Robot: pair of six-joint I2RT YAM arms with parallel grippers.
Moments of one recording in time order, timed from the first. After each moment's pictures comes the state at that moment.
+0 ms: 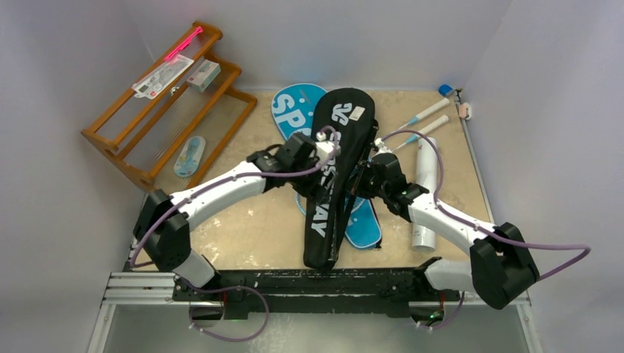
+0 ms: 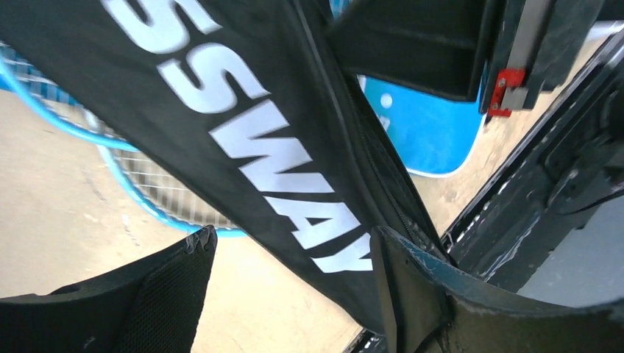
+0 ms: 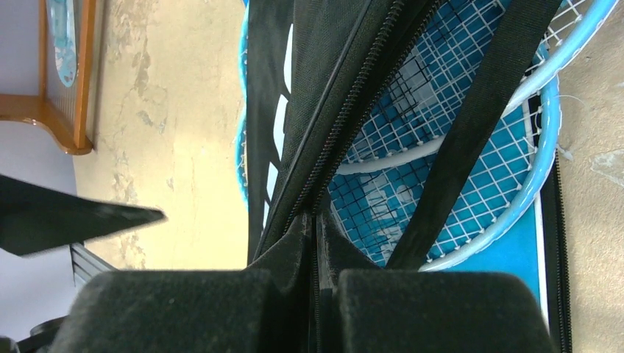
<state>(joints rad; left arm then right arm) -0.76 1.54 1.24 -0.55 0.25 -0.14 0.53 1.26 0.66 -0.06 -0.10 0.78</state>
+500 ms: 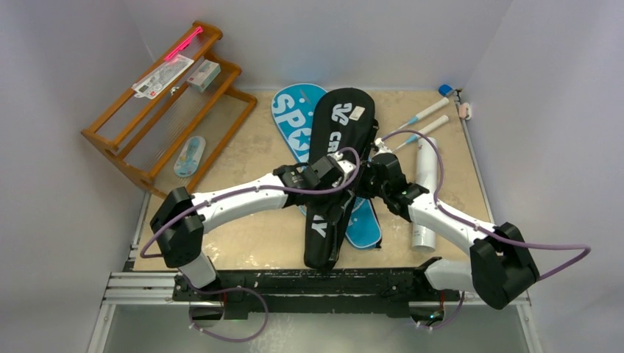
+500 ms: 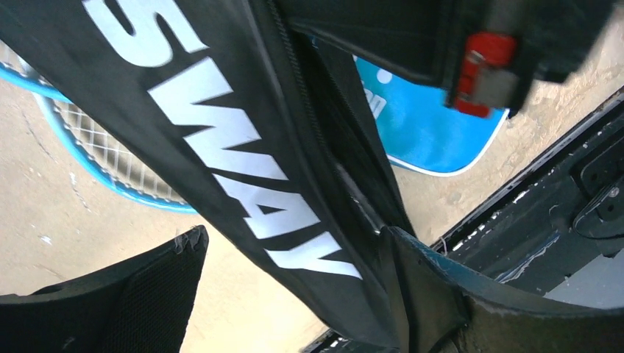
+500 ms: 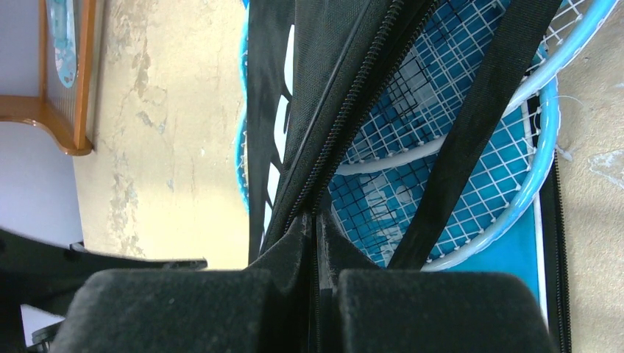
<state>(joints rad) -0.97 1.65 1.29 -0.64 0.00 -0.29 0.53 1.26 0.66 -0.05 -0.10 0.78</state>
